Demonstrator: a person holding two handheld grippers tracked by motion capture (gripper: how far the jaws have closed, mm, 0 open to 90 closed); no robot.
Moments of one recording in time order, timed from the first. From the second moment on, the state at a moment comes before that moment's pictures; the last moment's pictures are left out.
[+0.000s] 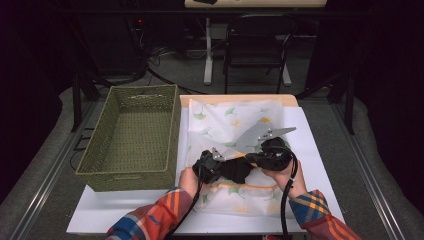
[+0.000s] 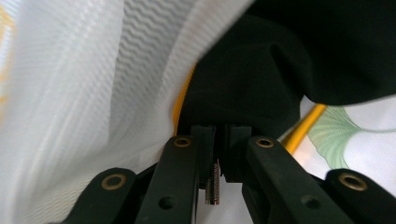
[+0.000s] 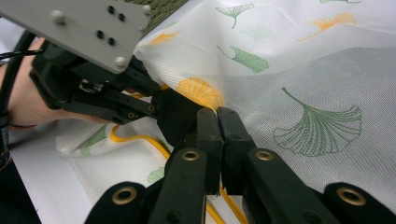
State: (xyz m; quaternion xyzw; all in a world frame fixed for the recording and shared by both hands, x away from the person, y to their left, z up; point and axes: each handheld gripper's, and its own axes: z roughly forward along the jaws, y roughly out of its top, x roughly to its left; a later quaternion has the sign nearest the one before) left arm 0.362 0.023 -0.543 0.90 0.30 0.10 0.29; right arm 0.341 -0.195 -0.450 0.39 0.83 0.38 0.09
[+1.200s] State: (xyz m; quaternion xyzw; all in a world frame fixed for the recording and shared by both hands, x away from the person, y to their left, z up) left arm 0.349 0.036 -0.507 0.89 0.29 0.17 0.31; right arm 0.341 -0.196 -0.451 0.39 0.84 0.38 0.09
